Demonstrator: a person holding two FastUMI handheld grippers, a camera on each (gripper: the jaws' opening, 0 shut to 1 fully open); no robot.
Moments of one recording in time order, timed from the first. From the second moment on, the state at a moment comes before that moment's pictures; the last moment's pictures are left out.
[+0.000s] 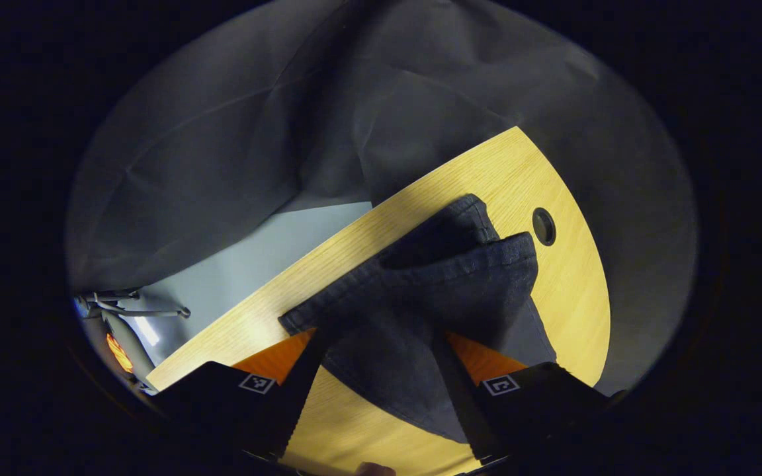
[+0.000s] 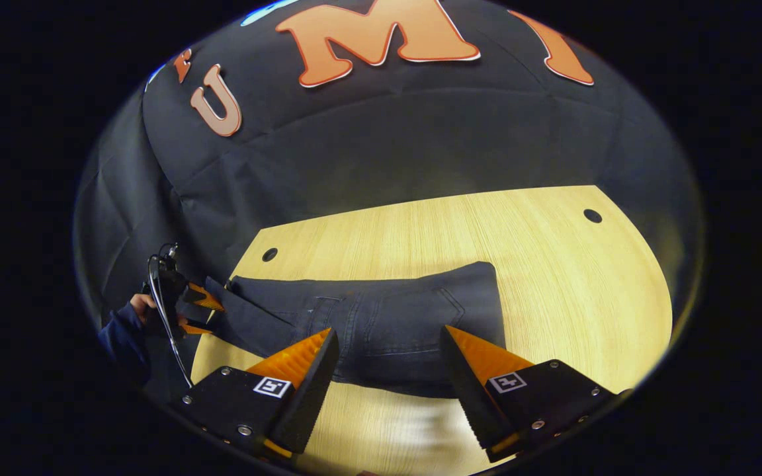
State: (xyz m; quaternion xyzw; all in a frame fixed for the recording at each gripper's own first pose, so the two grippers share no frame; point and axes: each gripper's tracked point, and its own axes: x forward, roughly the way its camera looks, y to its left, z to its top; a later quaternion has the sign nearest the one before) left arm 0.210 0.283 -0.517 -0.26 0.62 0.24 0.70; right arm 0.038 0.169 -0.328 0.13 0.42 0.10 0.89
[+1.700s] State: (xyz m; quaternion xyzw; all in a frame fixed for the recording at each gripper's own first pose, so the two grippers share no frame) left arm 0.207 0.280 -0.483 -0.27 0.55 0.15 0.78; right arm 0.045 0.125 -0.315 0.16 0.41 0.08 0.89
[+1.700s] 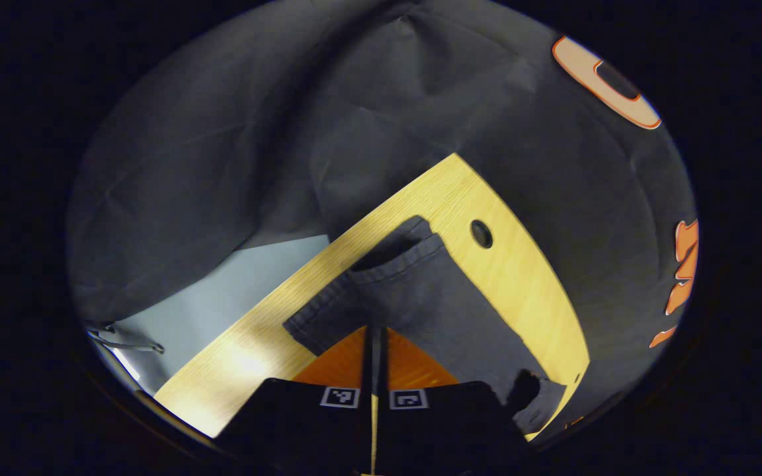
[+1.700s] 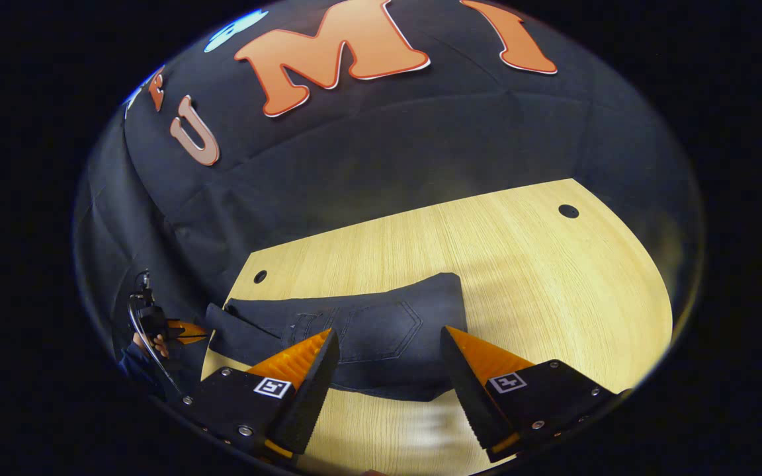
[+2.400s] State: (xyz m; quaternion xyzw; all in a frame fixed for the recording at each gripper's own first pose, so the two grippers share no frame) left arm 0.229 0.303 -0.505 -0.06 0.61 0.11 0.78; right arm 0.046 0.113 -0.325 0.15 0.43 0.07 0.89
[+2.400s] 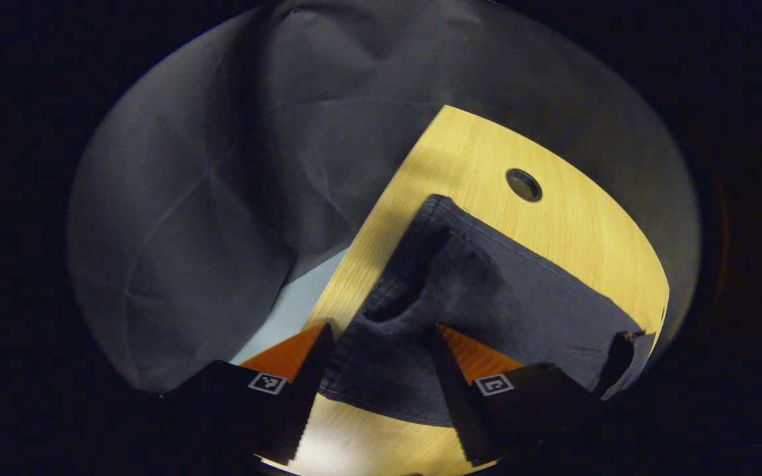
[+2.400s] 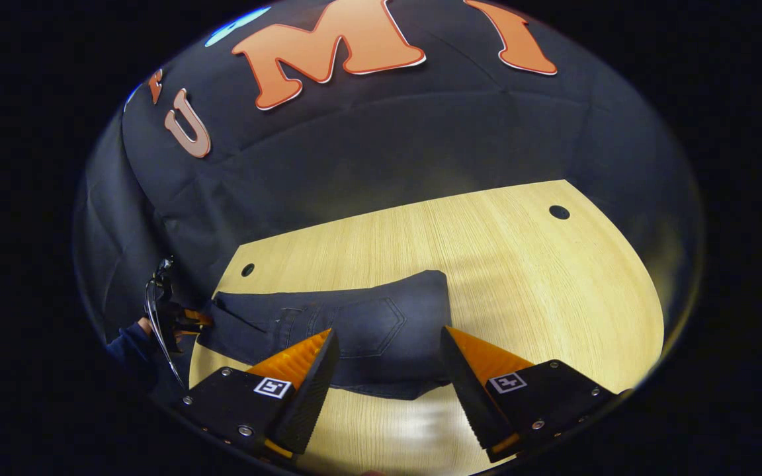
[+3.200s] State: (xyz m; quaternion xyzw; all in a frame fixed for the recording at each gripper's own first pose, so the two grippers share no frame) left arm 0.242 0.231 -0.380 -0.23 0.47 0.01 0.85; right arm 0.060 0.125 -0.313 0.16 0.41 0.08 0.90
